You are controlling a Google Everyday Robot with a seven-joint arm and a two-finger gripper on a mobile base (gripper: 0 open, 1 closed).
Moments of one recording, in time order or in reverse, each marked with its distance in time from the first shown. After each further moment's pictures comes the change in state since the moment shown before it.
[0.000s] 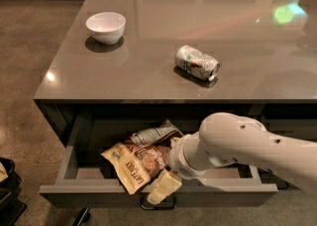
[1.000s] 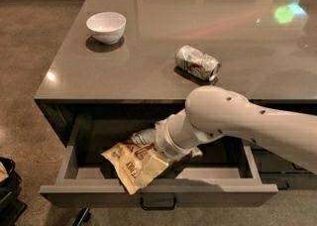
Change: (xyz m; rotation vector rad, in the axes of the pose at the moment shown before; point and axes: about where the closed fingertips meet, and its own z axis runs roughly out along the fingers) arm -0.059 -0.008 -0.008 -0.053 -0.041 -0.082
